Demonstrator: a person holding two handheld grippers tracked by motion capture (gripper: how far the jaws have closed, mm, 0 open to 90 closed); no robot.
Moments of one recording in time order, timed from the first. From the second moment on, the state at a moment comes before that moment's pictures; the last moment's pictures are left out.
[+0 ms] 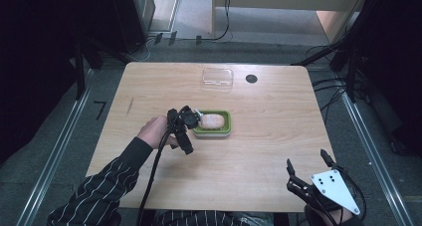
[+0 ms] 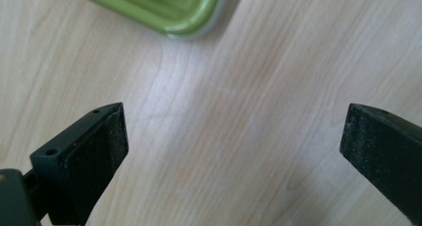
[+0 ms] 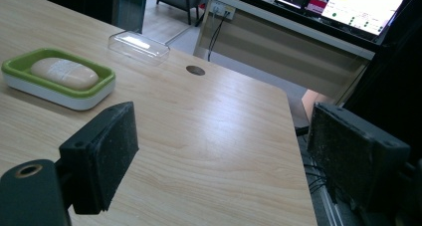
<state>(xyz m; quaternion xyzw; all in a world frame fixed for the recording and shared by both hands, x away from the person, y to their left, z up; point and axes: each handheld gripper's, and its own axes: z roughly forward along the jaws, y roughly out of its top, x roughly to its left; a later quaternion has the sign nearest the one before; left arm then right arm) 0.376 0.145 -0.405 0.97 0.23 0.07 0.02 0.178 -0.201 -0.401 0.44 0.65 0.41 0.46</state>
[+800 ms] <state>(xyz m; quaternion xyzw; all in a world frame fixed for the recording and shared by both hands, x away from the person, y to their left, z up) 0.337 0.185 -0.433 0.97 0.25 0.06 0.00 0.179 -0.200 -0.401 0.44 0.65 0.41 0.46</state>
